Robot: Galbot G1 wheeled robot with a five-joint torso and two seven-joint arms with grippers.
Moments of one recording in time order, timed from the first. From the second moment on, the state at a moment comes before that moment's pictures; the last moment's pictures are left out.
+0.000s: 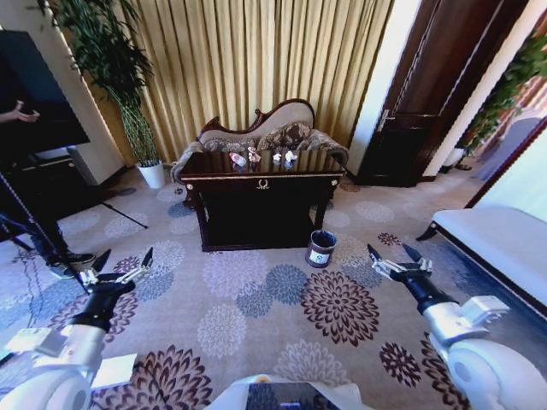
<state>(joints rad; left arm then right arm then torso) 1.80 -1.42 -1.10 -2.48 -0.55 0.21 0.26 -1.79 1.22 1.05 2.41 0.64 -0.29 -0.09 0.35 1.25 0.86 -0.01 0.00</state>
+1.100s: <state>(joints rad) 1.79 -1.42 -1.13 -2.50 -0.48 0.33 0.18 -1.79 1.23 1.06 2.43 0.63 -0.27 -0.09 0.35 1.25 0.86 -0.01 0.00</state>
